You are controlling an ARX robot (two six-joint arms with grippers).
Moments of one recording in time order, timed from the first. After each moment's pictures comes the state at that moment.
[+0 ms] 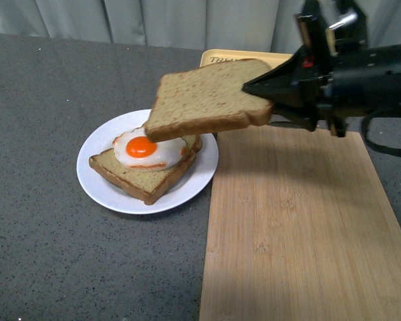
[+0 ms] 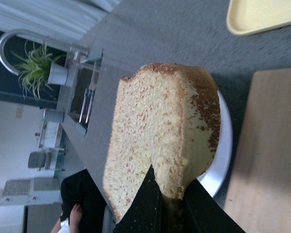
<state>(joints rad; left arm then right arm) 0.00 0.00 0.02 0.00 0.00 -0.01 0.25 2.03 0.94 0.56 -0.78 0.75</state>
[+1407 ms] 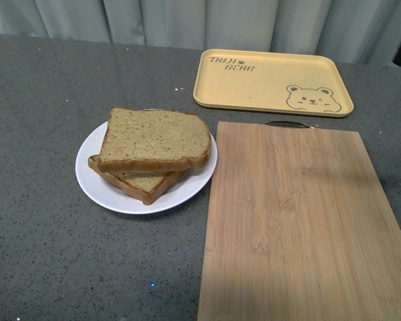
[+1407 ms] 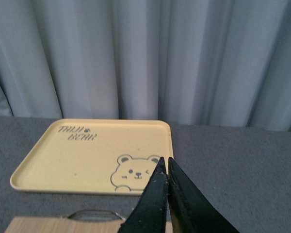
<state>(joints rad) 0.00 0.00 0.02 0.00 0.00 -0.01 0.18 1.74 0.39 1.34 0.19 0.01</state>
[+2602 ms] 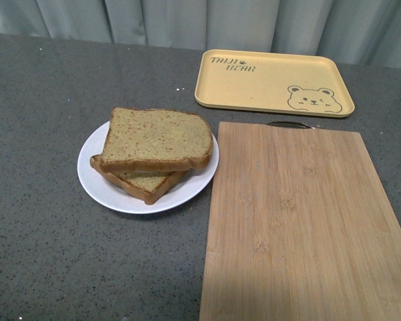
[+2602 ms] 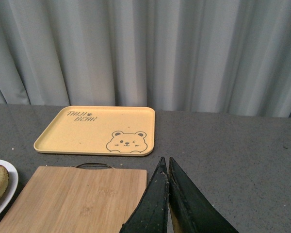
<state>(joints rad) 0.00 0.00 0.02 0.00 0.00 -0.01 0.00 0.68 0.01 0.66 0.00 0.00</state>
